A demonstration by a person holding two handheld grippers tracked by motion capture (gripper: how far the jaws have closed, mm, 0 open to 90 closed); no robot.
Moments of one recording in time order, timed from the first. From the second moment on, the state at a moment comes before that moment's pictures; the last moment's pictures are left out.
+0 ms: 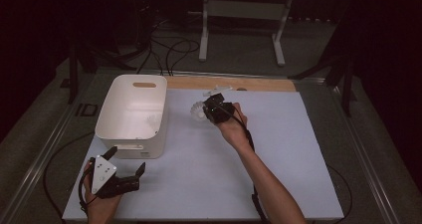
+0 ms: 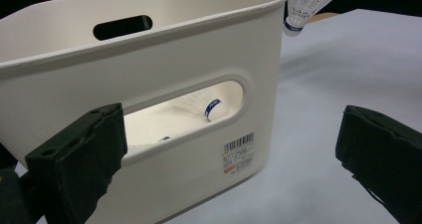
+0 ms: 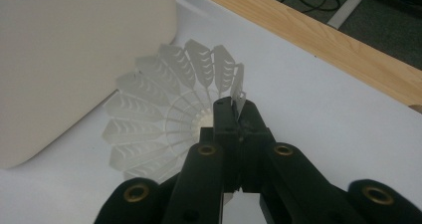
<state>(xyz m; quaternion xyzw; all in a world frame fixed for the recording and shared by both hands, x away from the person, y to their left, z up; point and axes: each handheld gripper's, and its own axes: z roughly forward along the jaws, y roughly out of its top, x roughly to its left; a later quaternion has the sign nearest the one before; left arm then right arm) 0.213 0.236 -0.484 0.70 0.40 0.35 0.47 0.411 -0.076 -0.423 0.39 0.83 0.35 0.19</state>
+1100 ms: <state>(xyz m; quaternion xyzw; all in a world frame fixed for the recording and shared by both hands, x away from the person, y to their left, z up) 0.213 0.236 -0.485 0.70 0.40 0.35 0.47 0.405 -0.080 -0.408 0.39 0.82 0.37 0.20</state>
